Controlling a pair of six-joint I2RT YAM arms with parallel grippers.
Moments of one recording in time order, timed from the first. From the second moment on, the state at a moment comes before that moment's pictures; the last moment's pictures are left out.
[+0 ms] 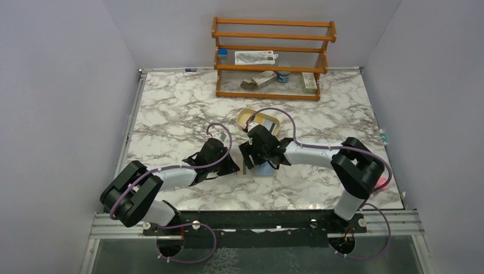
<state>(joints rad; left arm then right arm) -0.66 1.39 0.44 0.22 0.16 -0.85 0.87 1.74 0.98 -0.14 0.10 0.27</state>
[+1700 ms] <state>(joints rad) -0.66 1.35 0.44 0.13 0.14 -0.82 0.77 1.58 0.93 -0.10 -0.31 0.46</state>
